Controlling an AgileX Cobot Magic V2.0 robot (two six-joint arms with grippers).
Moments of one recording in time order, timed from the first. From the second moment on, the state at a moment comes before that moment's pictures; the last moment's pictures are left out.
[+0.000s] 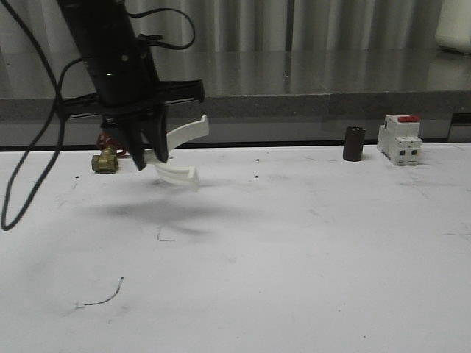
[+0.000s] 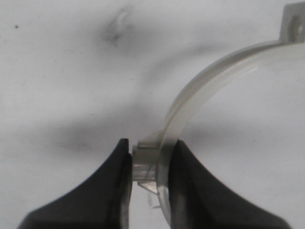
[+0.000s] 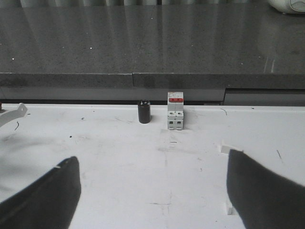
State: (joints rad) left arm -0.43 2.03 -1.66 -0.11 0.95 -0.39; right arm -0.01 0.35 -0.49 0.17 0.43 -0.09
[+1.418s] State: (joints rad) left arm -0.45 2.18 -1.80 -0.08 1.04 -0.42; right arm -0.01 0.35 -0.49 0.17 0.43 -0.09
